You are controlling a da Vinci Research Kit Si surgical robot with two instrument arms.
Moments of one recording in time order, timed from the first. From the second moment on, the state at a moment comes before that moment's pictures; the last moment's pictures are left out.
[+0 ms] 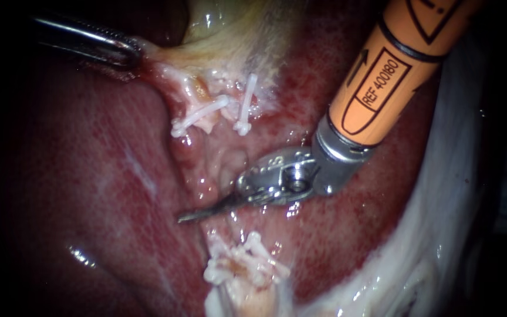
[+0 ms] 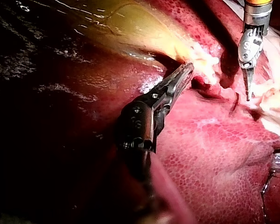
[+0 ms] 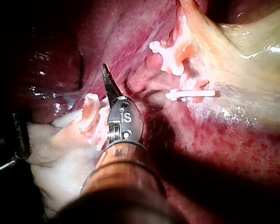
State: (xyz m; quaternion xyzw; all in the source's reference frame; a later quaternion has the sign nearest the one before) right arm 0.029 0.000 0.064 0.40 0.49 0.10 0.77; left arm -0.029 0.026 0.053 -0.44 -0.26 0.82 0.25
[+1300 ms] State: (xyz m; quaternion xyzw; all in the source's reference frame) right arm 0.015 0.002 0.059 0.16 0.45 0.10 0.87; left arm -0.029 0.027 0.053 -0.44 -0.26 0.82 0.25
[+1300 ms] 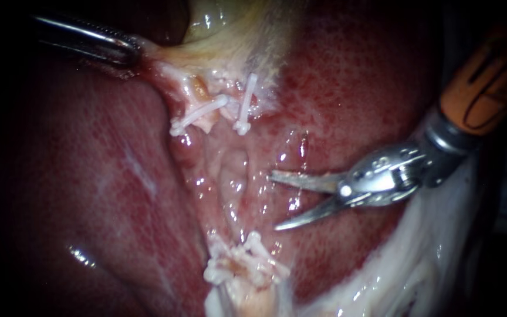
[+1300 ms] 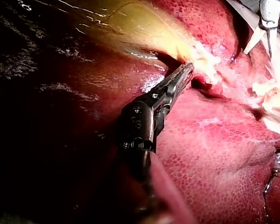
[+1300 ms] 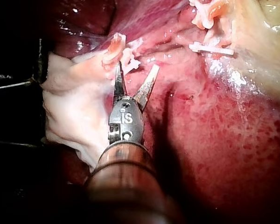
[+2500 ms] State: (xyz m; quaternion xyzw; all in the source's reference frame) right arm 0.010 0.005 0.057 0.13 0.39 0.08 0.91; left arm -0.035 0.023 0.059 -0.44 -0.26 0.83 0.23
